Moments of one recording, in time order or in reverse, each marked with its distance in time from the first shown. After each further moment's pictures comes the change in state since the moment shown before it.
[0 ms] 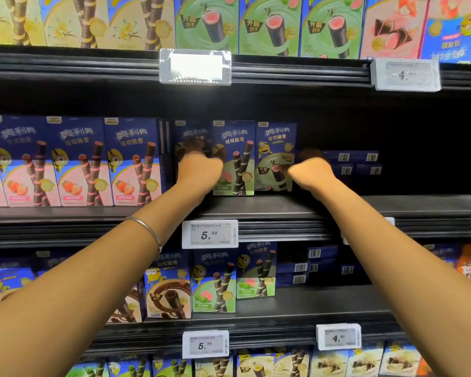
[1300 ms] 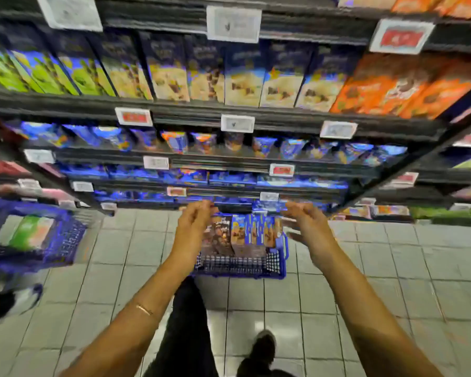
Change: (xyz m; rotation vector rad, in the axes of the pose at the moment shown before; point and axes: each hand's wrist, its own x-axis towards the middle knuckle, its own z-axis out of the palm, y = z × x) left_hand -0.587 -0.205 0.142 -0.264 -0.209 -0.892; right_hand -0.441 0.434 -0.064 0.489 -0.514 0.879
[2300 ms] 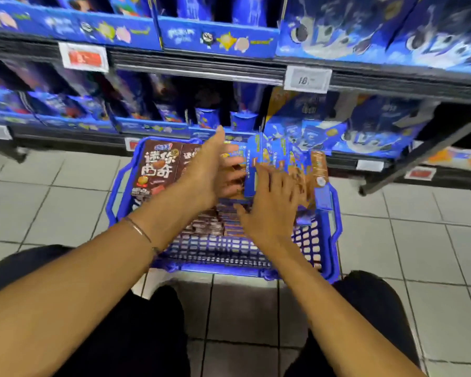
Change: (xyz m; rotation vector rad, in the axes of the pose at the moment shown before) left_hand 0.279 -0.436 0.096 -0.154 -0.124 -0.322; right_hand 0.361 0.506 0.095 -1.096 0.390 -0.843
